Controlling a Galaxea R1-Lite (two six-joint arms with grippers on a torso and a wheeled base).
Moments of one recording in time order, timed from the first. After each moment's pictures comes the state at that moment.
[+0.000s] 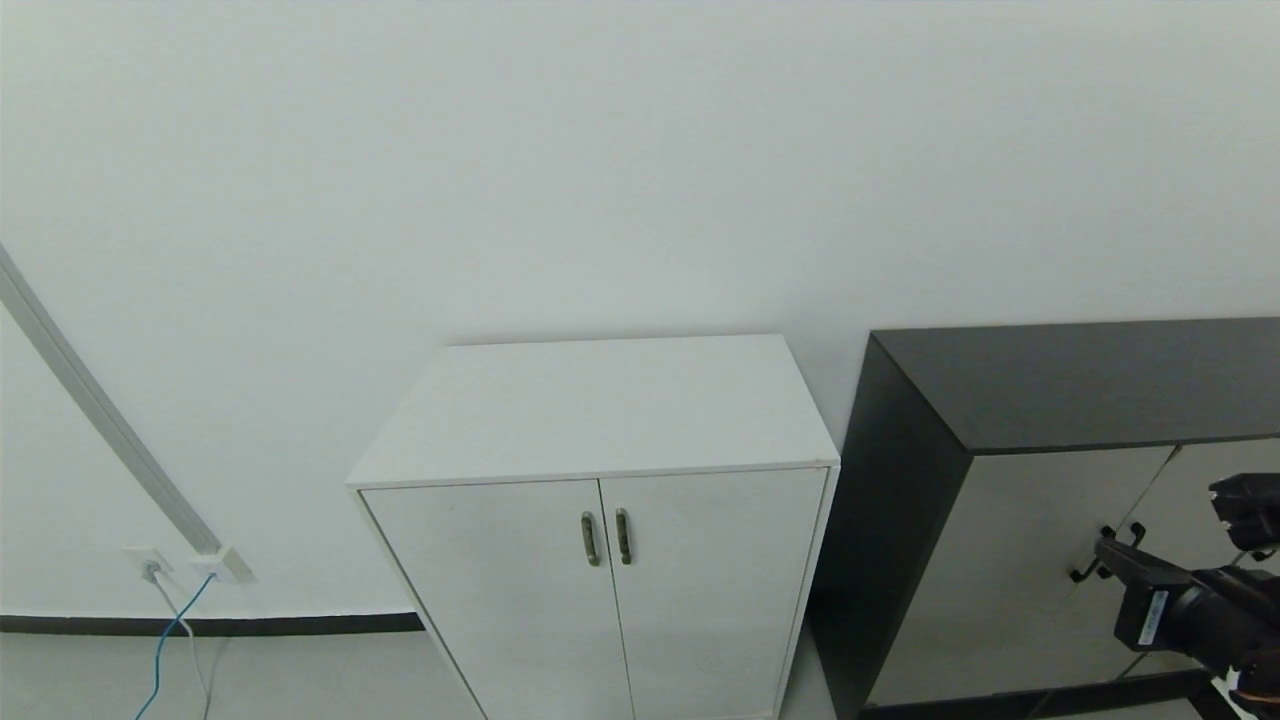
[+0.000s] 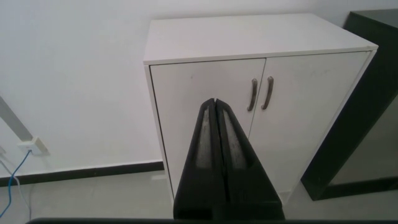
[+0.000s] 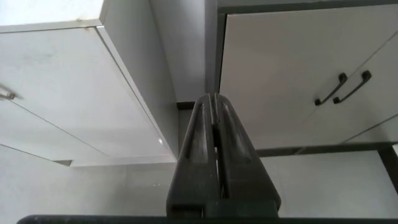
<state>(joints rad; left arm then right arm) 0.00 0.00 0.00 0.00 -0.02 0.02 0.19 1.50 -0.02 -1.23 -0.15 0.08</state>
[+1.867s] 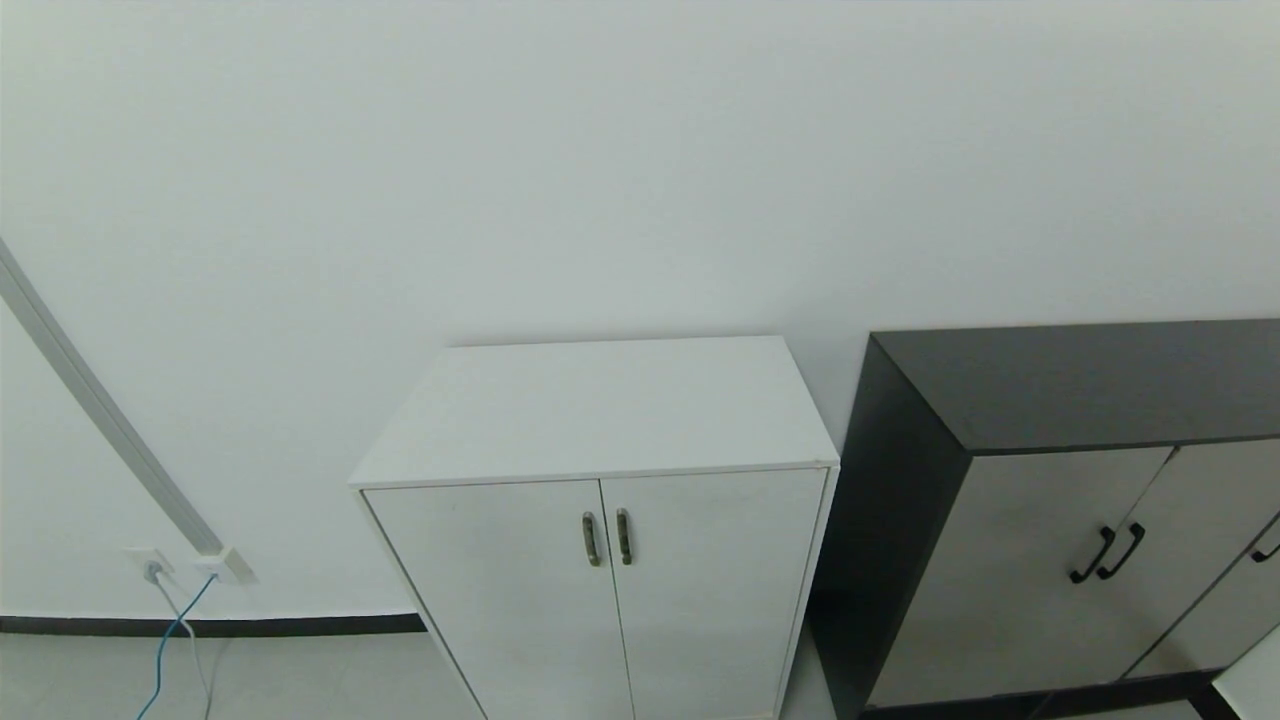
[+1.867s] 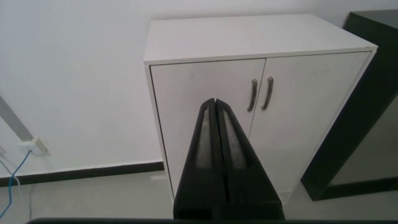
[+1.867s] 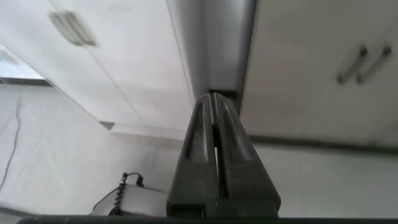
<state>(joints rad) 0.00 0.00 0.00 0.00 -0.02 0.02 0.22 0.45 -0.01 -0.11 0.04 0.00</state>
